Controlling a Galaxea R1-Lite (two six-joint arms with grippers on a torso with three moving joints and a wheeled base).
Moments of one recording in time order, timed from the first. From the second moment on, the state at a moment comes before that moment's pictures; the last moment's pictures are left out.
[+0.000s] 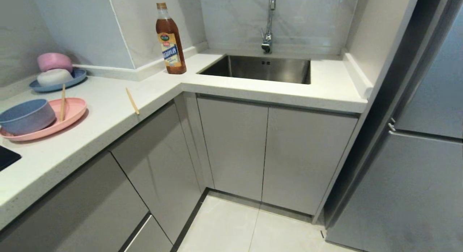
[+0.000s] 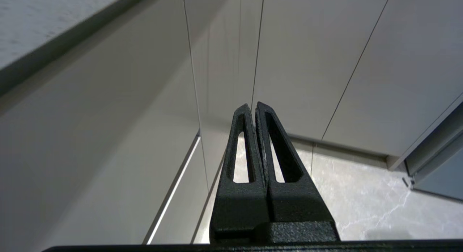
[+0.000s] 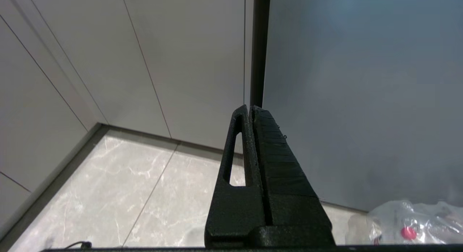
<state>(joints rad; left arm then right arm) 0.00 0.00 0.00 0.00 0.01 -0.01 0.00 0.00 0.00 0.00 0.00 0.02</state>
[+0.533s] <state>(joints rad) 0.00 0.00 0.00 0.00 0.01 -0.01 0.00 0.00 0.00 0.00 0.00 0.02</state>
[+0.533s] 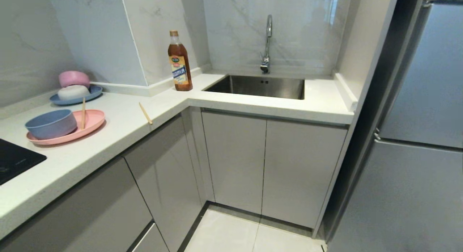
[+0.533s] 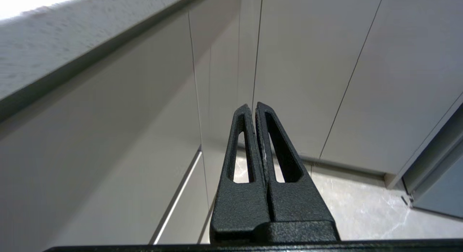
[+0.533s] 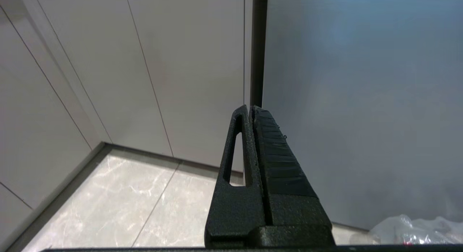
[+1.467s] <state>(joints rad) 0.00 0.00 0.00 0.00 0.01 -0.01 0.00 0.00 0.00 0.00 0.00 0.02</state>
